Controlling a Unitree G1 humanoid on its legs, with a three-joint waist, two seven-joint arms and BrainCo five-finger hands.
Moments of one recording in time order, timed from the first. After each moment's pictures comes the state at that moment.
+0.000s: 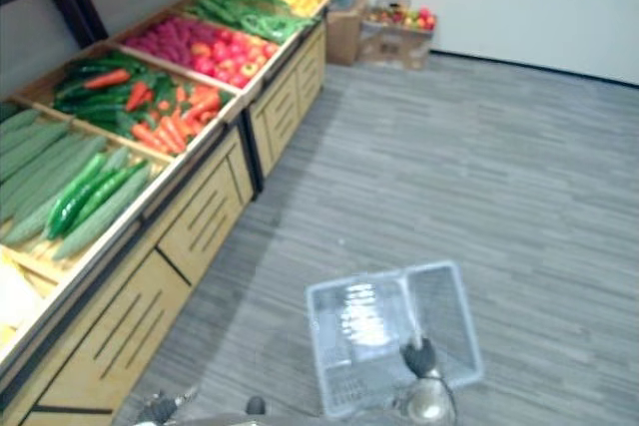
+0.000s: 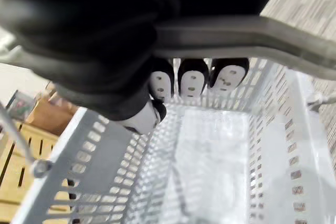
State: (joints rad) left arm 0.14 0.14 0.09 1.03 -0.26 -0.08 0.16; right arm 0.08 -0.15 -0.11 0.92 -0.34 -0.24 -0.37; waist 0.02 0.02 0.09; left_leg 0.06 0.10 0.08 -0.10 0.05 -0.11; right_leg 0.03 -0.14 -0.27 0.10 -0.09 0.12
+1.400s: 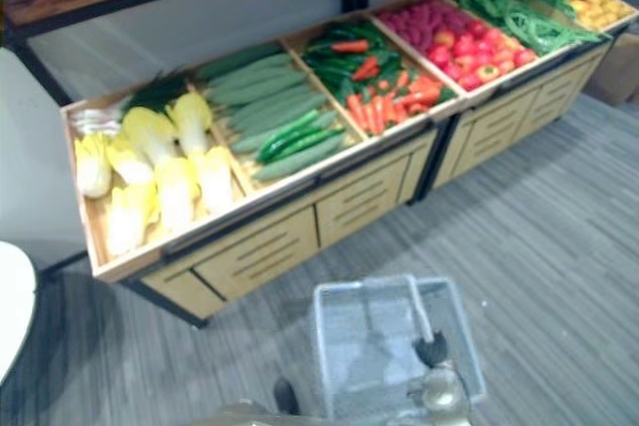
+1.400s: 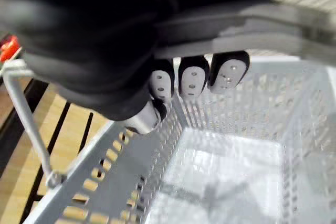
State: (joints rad) left arm 0.30 0.09 0.14 1.04 -0.22 -0.04 0.17; right arm 0.02 -0.18 -0.19 0.92 -0.39 -0.18 -0.27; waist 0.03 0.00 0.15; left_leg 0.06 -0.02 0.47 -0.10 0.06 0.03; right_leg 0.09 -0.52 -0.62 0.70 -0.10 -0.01
